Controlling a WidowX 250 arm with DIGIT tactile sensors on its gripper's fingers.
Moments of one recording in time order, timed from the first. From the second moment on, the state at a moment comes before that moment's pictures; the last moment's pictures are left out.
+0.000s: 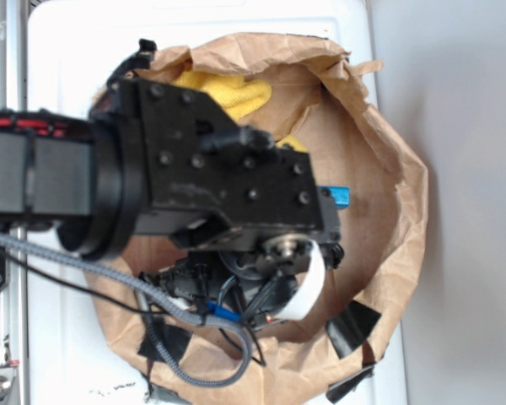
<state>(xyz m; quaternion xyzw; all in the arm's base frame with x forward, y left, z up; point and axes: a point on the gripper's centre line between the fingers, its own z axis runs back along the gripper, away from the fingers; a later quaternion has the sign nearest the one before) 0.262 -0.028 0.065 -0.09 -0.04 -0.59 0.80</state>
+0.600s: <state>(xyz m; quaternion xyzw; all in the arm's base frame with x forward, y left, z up) 0.274 -0.032 0.019 -0.03 -0.01 -0.59 0.81</state>
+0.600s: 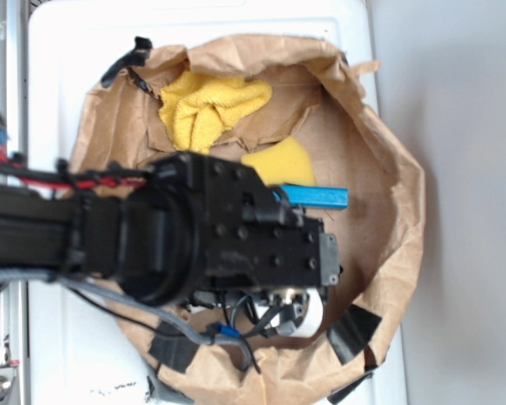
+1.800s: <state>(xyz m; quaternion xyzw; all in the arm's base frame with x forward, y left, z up) 0.263 0.003 0.144 0.00 0.01 -0.28 0.96</state>
